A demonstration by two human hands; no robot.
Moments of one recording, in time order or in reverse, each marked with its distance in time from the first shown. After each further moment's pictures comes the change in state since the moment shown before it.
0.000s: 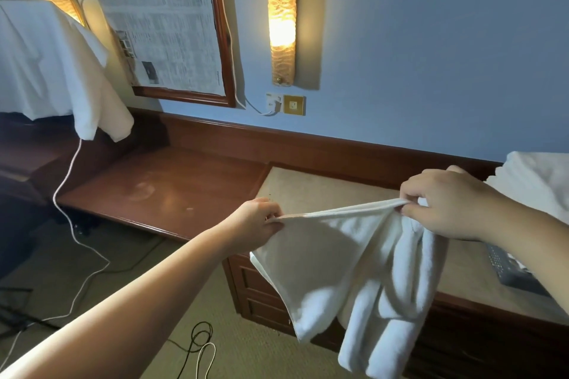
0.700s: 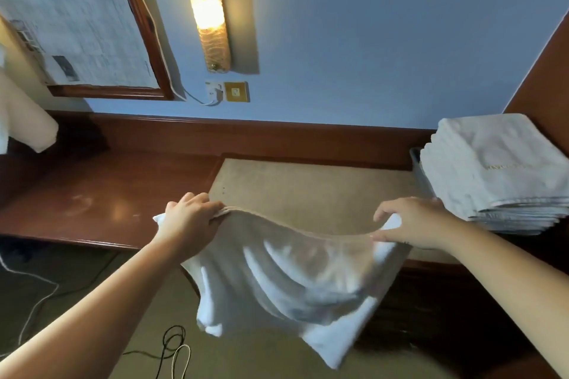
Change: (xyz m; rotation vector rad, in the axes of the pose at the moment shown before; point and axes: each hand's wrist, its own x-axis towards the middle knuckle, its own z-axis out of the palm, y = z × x) left_hand 0.021 -0.009 0.036 0.430 0.165 0.008; right_hand -0.062 0.092 0.088 0.213 -0.251 0.405
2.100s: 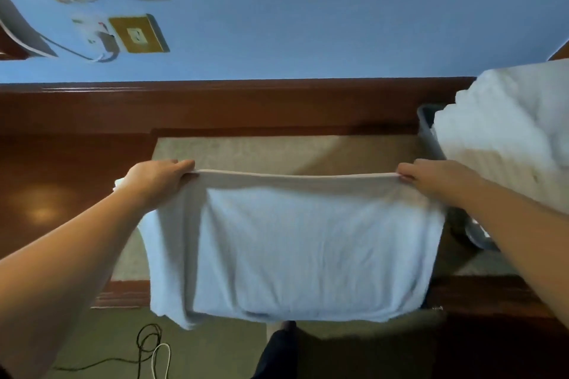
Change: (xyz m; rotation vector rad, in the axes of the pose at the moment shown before) left_hand 0.323 -0.073 0.205 0.193 -0.410 0.217; right_hand 0.304 0.192 0.048 -0.270 -0.265 0.058
